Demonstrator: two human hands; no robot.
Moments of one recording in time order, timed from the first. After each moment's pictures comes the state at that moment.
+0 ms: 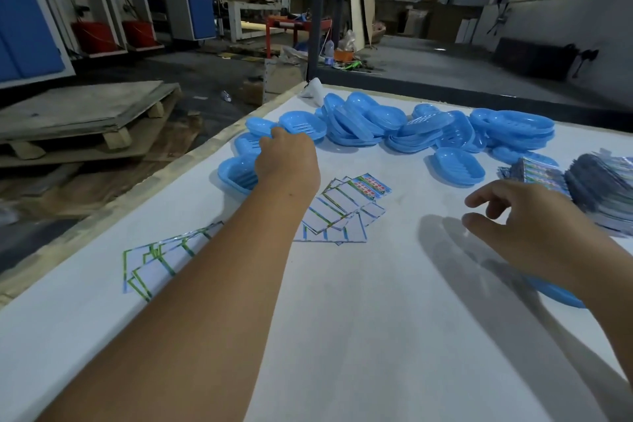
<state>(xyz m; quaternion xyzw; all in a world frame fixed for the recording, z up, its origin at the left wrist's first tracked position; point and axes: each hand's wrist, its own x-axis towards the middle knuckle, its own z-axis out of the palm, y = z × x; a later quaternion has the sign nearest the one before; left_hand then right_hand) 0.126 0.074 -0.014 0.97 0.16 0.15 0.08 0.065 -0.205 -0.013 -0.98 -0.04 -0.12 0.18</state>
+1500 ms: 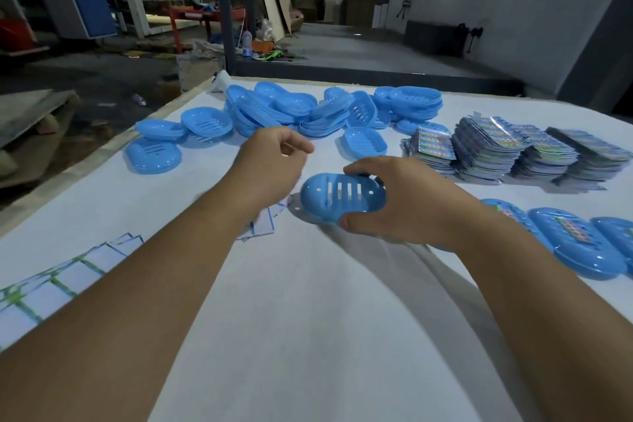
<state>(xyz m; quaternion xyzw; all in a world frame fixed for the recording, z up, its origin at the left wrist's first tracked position) 0.108 0.003 -0.018 0.85 -0.05 0.12 0.51 0.058 -0.201 -0.013 -0.97 -0.15 -0.10 0.16</state>
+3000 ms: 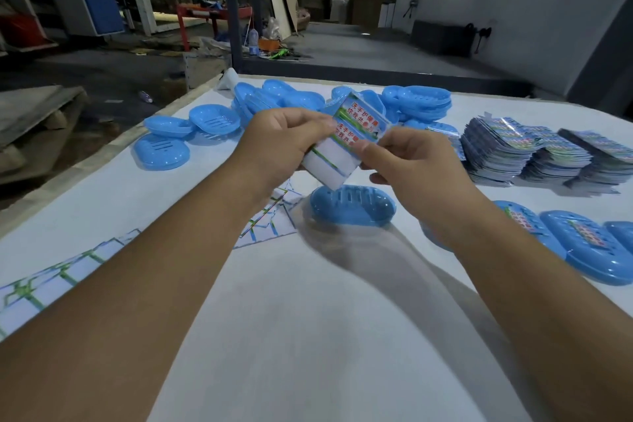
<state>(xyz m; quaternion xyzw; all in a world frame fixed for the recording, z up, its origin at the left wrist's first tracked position) 0.097 -0.001 0.004 0.70 -0.11 0.03 0.70 0.062 -0.179 -0.009 -0.79 -0.08 -0.14 0.59</state>
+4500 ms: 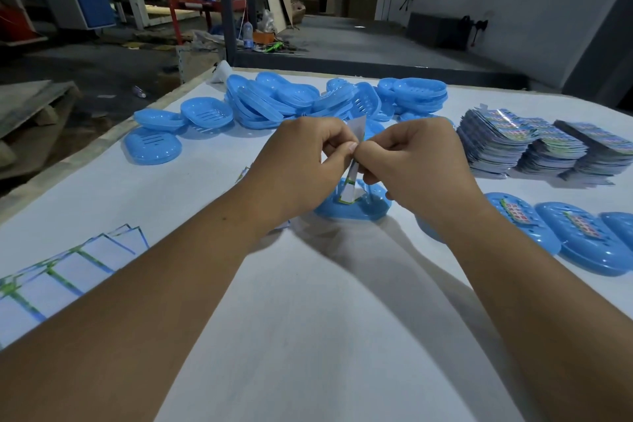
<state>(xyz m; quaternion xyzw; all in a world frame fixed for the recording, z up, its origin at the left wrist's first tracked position) 0.082 -0.018 -0.008 0.86 -0.28 0.21 0.38 0.051 -0.176 0.001 -0.86 -0.03 -0.22 0.45</state>
